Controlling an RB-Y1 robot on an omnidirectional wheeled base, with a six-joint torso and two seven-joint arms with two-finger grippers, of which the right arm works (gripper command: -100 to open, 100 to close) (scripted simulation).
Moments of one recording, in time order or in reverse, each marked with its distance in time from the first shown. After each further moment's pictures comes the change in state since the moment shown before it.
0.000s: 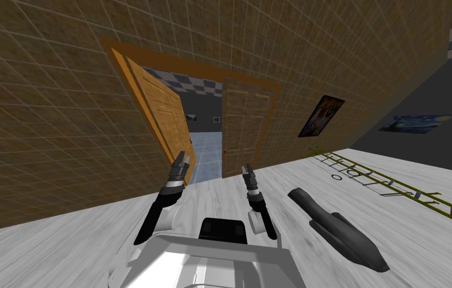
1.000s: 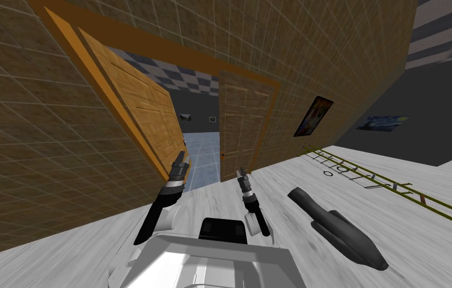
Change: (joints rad) arm -0.071 -0.027 0.073 0.195 -0.011 -0.025 -0.032
